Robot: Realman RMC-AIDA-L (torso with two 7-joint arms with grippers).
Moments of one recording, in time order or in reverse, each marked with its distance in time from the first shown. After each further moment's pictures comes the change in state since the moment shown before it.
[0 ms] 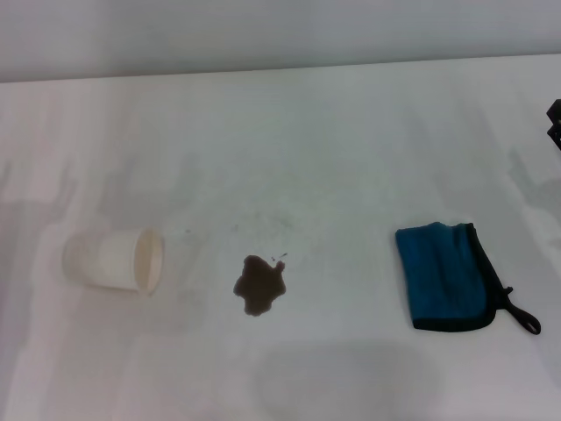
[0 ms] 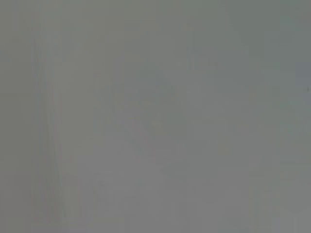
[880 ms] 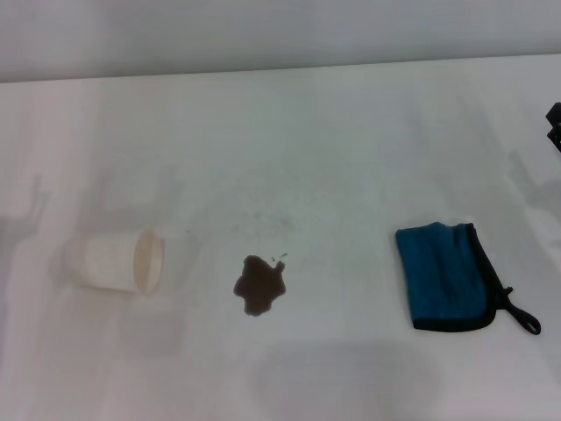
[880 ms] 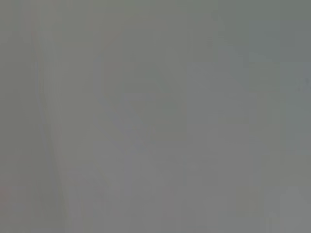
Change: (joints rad) left arm 0.058 0.000 -0.025 -0.002 -0.019 0.072 -0.040; right arm -0.007 -0.002 -0.014 -0.020 -0.010 -0.015 0.047
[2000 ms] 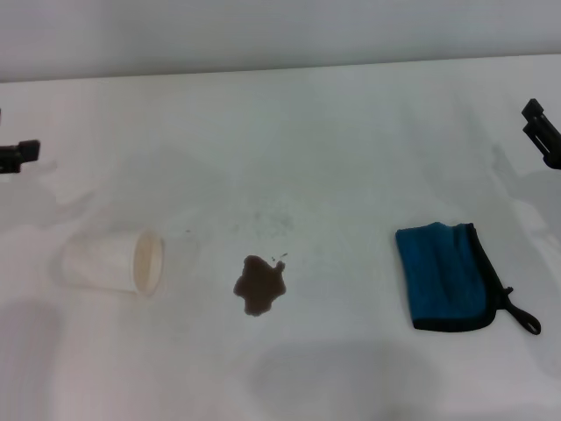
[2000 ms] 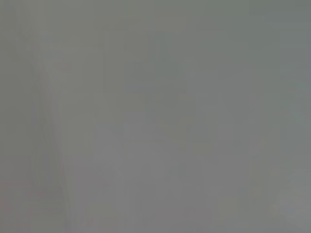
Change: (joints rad) left arm -0.566 0.092 0.056 -1.135 1.247 0.158 -1.179; right arm 0.052 0.012 0.007 0.019 0.005 -0.073 0.014
